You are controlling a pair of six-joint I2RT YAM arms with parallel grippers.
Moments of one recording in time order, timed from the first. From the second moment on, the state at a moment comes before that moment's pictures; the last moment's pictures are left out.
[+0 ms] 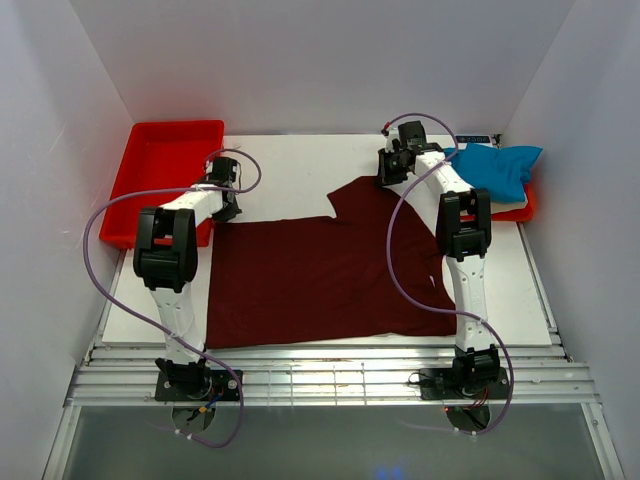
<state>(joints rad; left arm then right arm) -0.12 2.04 1.41 -0.40 -0.33 -0.36 0.21 2.52 2.19 -0.60 -0.35 0.04</state>
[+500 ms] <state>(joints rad) -0.12 1.99 1.36 -0.44 -0.31 -0.38 0.21 2.51 2.17 -0.60 -0.35 0.03</state>
